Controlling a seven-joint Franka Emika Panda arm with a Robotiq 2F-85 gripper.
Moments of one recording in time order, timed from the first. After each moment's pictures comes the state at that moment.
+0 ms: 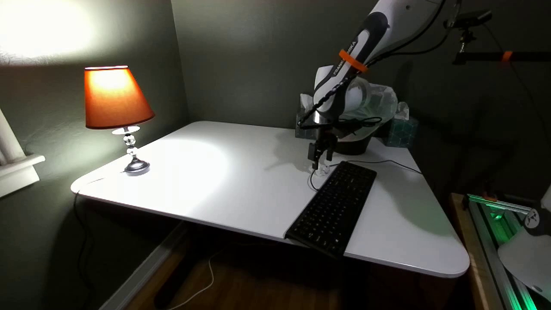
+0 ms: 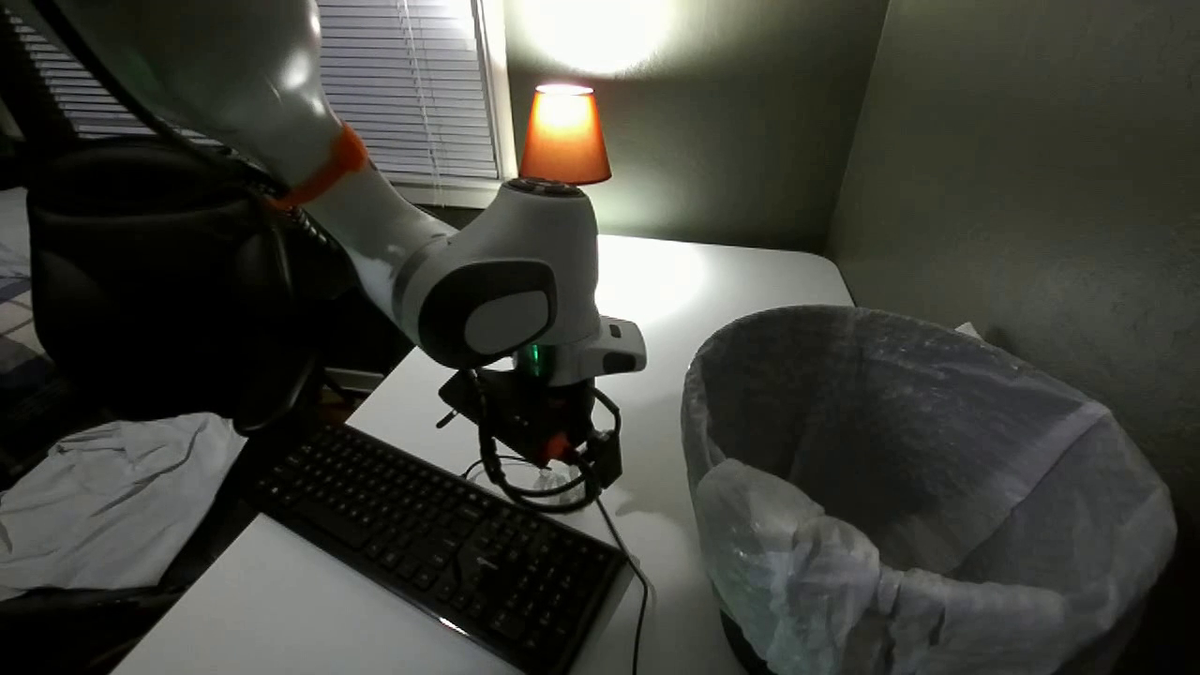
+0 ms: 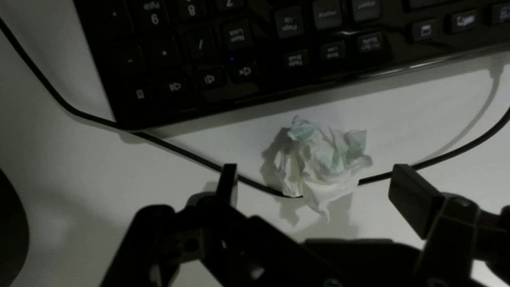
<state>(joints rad) -0.29 0.49 -0.10 -2.14 0.06 2.65 -0.16</state>
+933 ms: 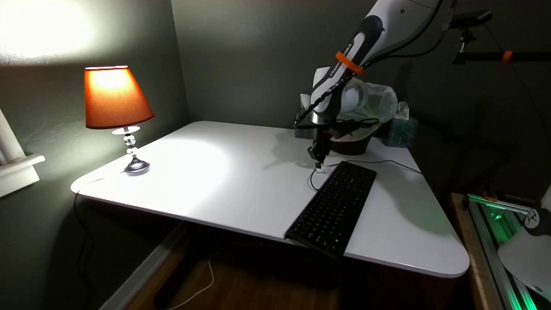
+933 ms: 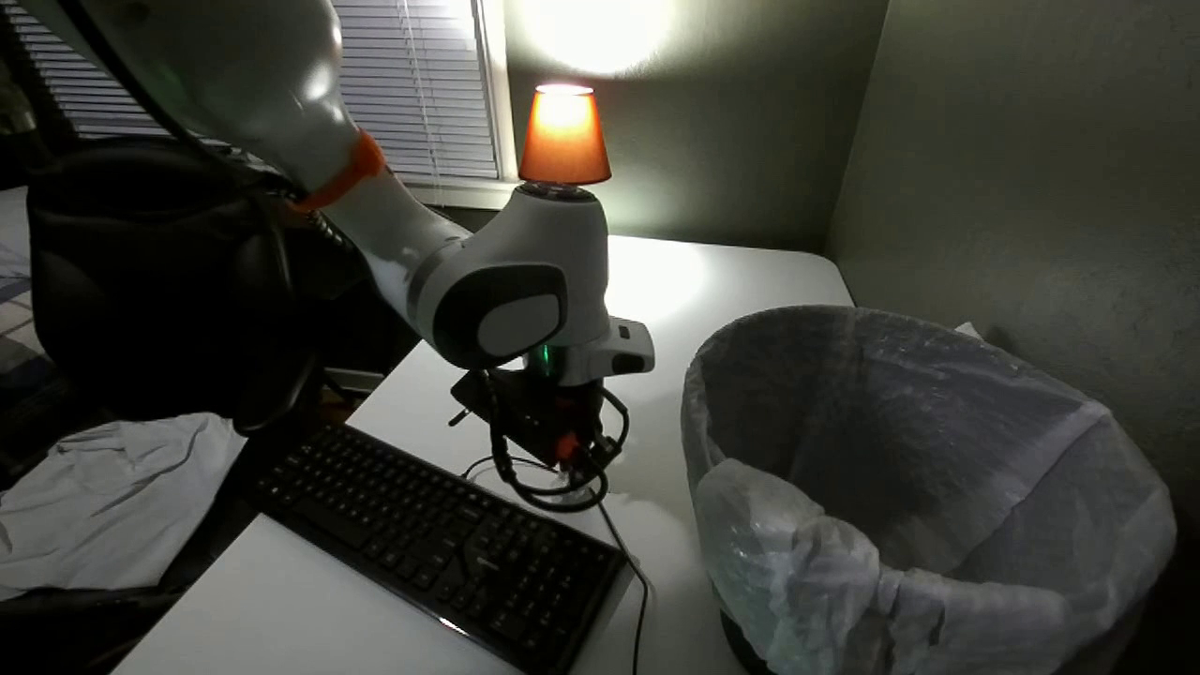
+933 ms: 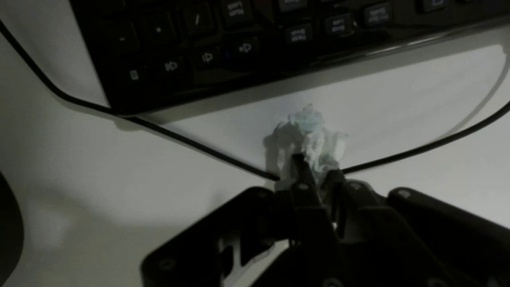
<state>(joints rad) -0.30 0.52 -0.10 -2.11 0.07 2.65 -0.16</state>
